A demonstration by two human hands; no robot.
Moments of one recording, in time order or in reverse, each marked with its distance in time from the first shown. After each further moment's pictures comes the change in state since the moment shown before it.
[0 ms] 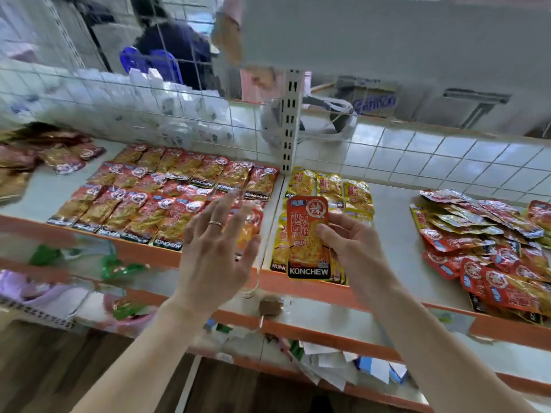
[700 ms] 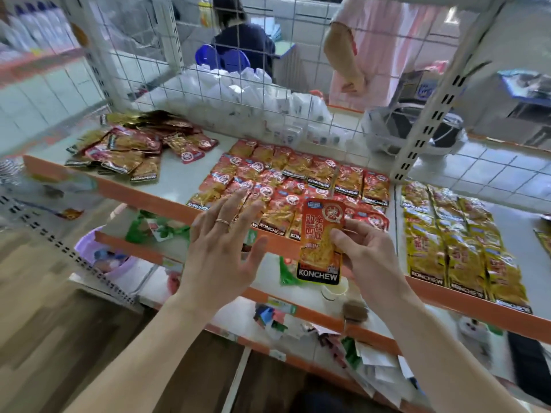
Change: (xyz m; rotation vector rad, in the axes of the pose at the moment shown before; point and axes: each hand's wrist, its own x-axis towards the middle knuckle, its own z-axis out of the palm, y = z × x) left_hand -0.066 -0.225 -0.097 0.030 0.018 -0.060; right_hand -0.025 0.042 0.234 -0.083 -0.049 -0.015
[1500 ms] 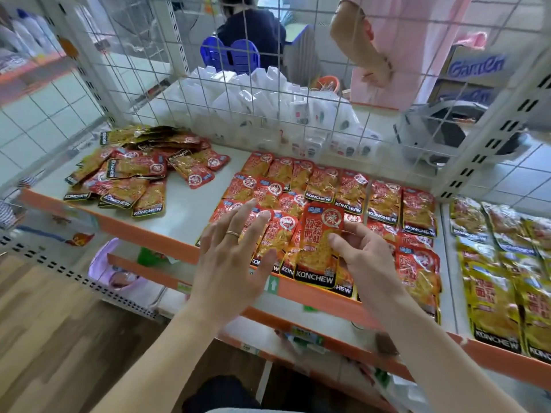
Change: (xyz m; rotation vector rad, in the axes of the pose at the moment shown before) left_hand 0.074 -0.057 0.033 0.030 -0.071 0.008; right_hand 0.102 0.006 0.050 -0.107 0.011 0.006
